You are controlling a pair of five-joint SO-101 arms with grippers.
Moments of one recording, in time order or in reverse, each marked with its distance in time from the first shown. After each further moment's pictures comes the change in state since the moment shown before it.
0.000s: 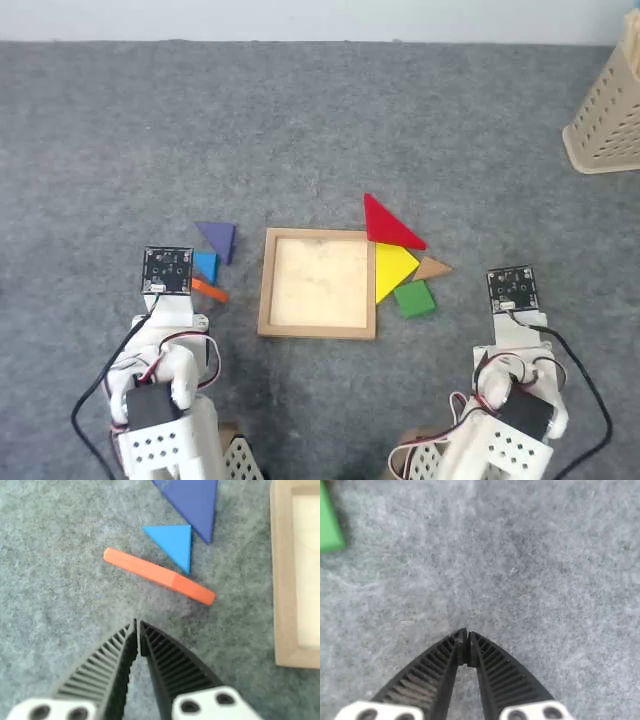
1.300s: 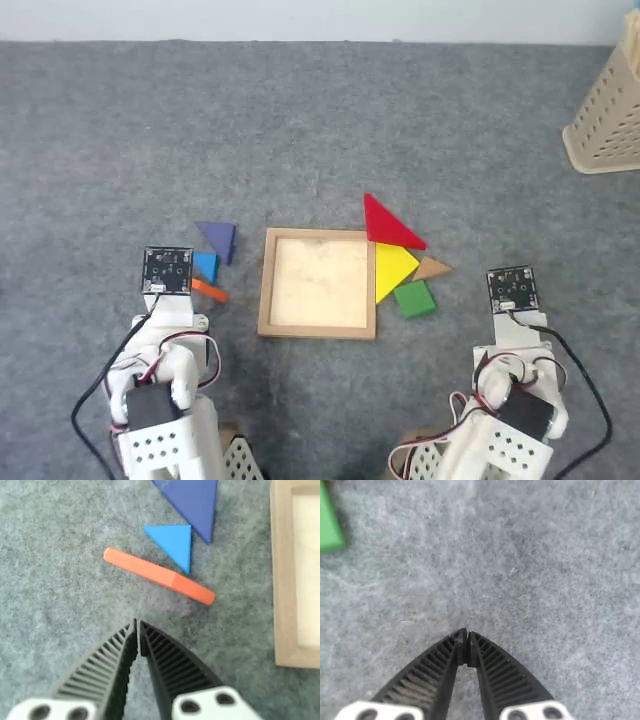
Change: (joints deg) left arm 0.0 0.0 0.0 0.0 0.0; right arm 0.0 0.0 0.0 0.0 0.0
